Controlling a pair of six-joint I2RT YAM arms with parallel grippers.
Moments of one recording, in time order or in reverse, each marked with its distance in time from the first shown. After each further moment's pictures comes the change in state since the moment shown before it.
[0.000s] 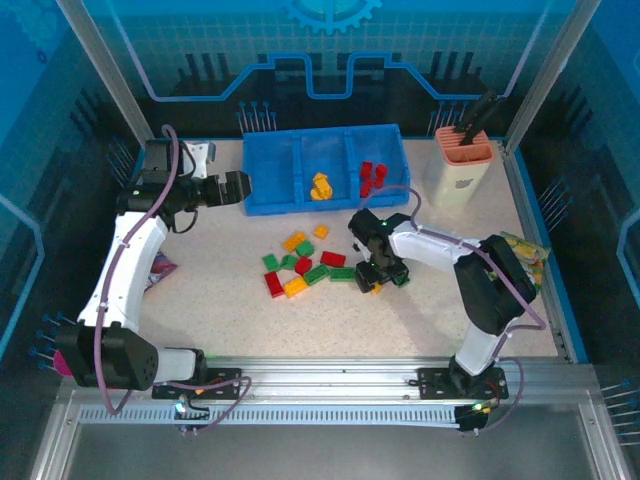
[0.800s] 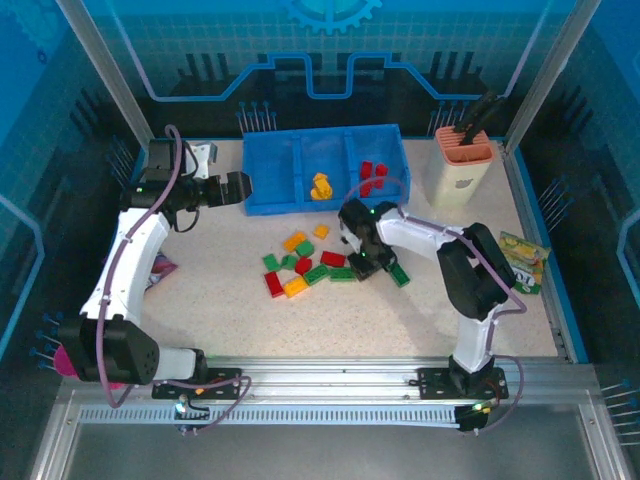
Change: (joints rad) left arm 0.000 0.028 0.000 -0.003 -0.011 -0.004; right arm -0.020 0.148 0.249 -0.060 0.004 -0.155
